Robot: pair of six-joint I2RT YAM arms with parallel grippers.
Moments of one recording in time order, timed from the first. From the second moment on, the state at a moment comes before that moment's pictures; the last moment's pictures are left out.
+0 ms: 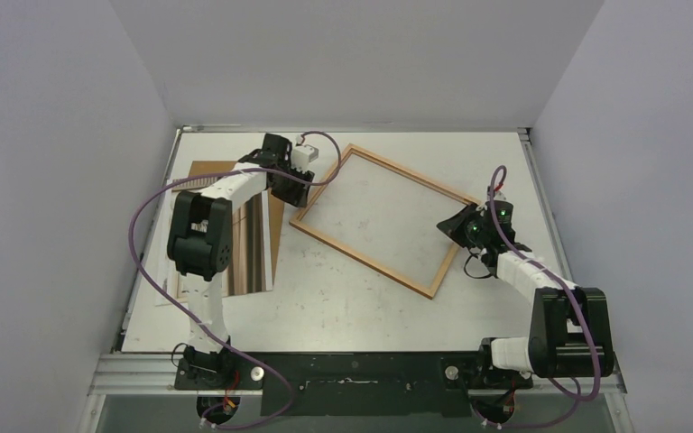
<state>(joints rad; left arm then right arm) -0.28 2.07 1.56 -0.51 0.25 0.20 0.01 1.32 0.55 0.14 -0.30 0.70</state>
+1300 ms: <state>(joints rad) -0.29 2.09 1.55 -0.51 0.24 0.16 -0.03 1.08 0.82 -0.02 -0.53 0.67</state>
